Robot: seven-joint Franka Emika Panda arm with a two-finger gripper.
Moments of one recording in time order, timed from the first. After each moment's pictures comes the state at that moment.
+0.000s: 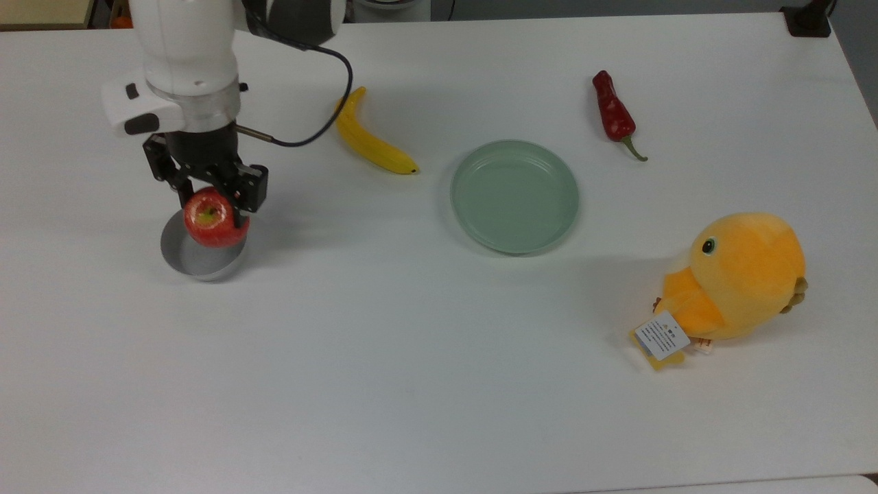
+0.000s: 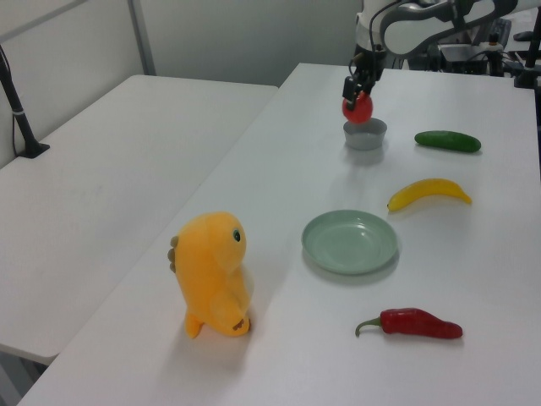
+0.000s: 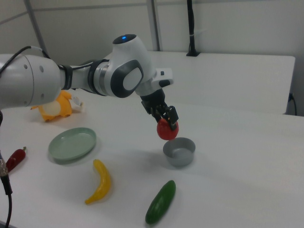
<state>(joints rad) -0.10 0.39 -0.09 -1.61 -0.10 2.25 0.14</state>
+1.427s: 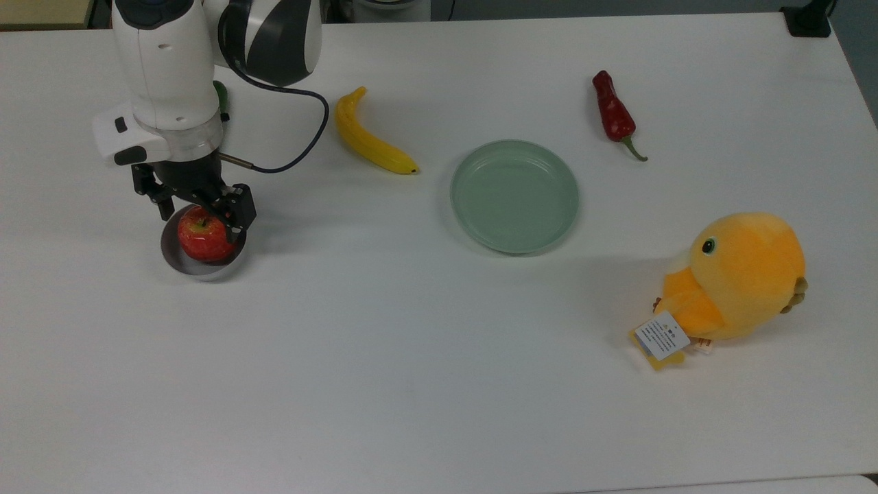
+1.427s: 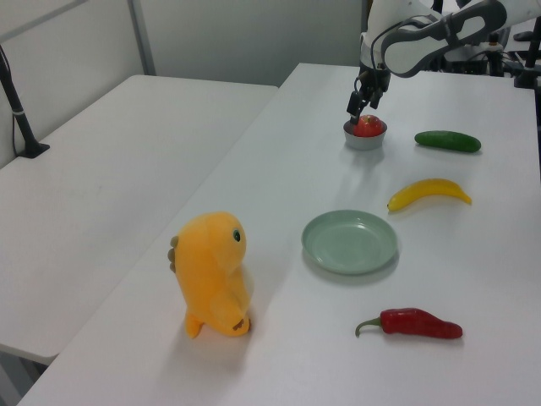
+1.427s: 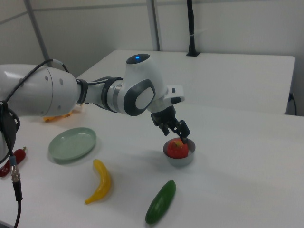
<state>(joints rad) -0.15 0.47 -0.08 -1.63 -0.10 2.35 0.10</state>
